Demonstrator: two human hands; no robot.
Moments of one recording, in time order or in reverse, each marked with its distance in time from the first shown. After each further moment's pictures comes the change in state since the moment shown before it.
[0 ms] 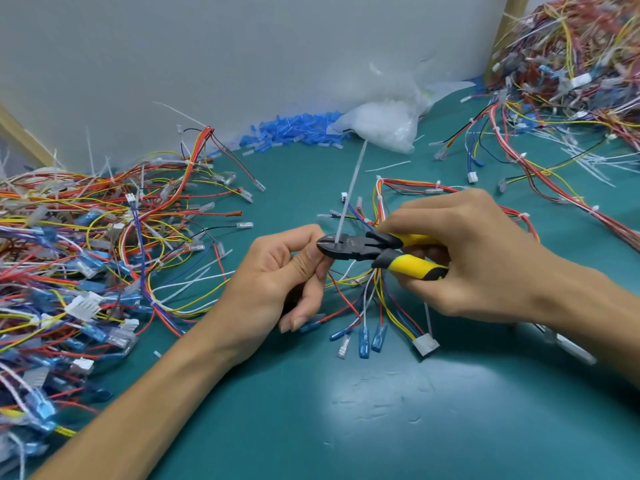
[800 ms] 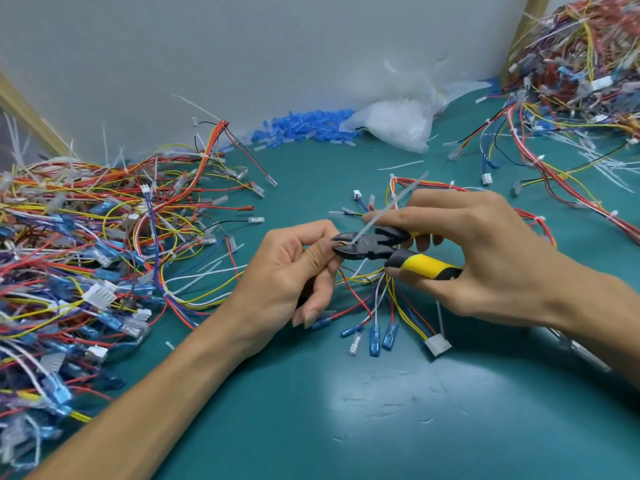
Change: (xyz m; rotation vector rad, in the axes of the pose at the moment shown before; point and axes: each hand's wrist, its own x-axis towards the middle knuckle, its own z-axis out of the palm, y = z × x) left_hand 0.001 0.001 0.002 0.033 0.046 -0.003; right_hand 0.000 0.006 0.006 0.055 0.042 -0.039
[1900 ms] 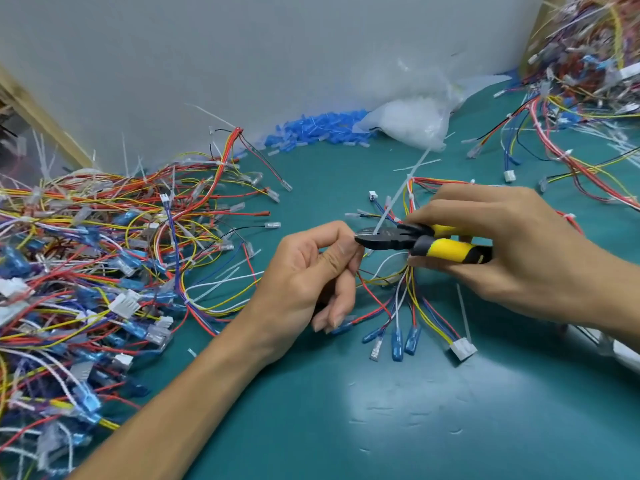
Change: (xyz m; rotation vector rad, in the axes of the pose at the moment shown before) left_hand 0.001 0.001 -0.003 -0.055 -0.004 -0.004; right_hand 0.003 0.005 0.000 0.031 0.015 0.035
